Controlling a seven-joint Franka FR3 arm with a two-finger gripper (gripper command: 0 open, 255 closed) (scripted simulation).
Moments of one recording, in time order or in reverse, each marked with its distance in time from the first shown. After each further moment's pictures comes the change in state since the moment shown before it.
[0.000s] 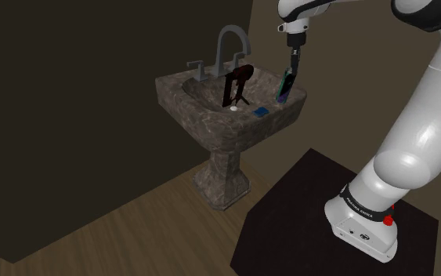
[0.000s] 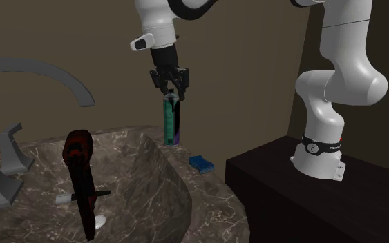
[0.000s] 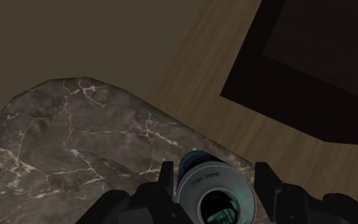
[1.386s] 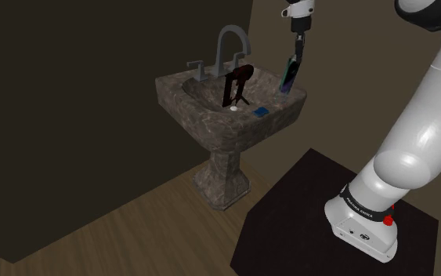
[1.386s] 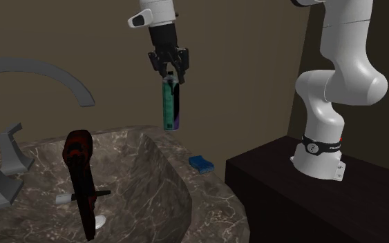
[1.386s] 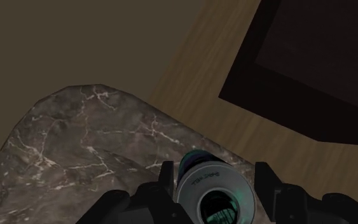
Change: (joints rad) arm 0.001 -0.016 -0.001 0.123 -0.003 -0.135 -0.020
